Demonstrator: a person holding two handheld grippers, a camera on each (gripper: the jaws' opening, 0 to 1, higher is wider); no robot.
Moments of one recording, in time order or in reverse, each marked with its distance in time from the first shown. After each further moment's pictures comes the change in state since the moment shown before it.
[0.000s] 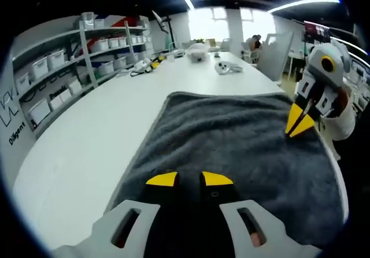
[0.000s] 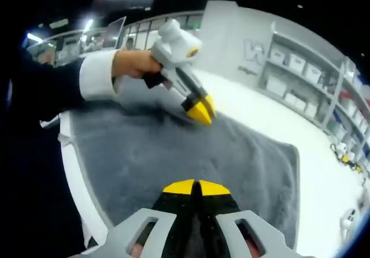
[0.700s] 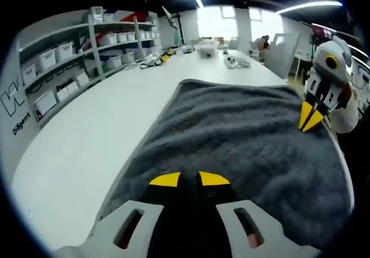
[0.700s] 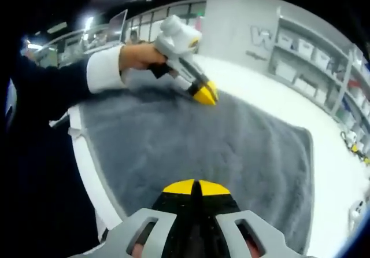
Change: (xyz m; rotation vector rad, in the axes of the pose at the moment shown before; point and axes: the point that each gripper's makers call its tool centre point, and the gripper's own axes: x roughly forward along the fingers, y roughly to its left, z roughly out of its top) left arm -0.006 0.011 -0.023 -0.035 0.005 0.042; right arm -0.009 0.028 -0.018 0.012 0.093 0.080
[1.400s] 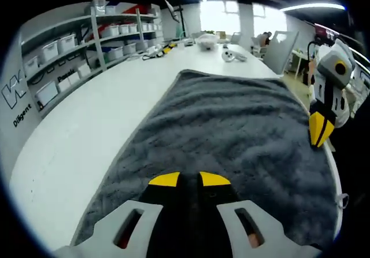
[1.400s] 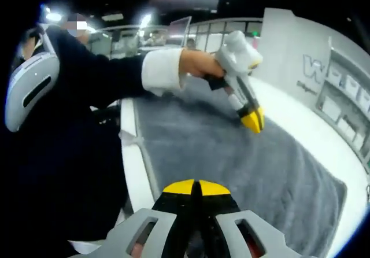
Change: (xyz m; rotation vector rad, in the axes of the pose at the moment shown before) left arm -0.050 -0.009 -0.033 -0.050 0.054 -0.014; right arm 0.015 0.078 0.031 -0.244 -0.104 0.322
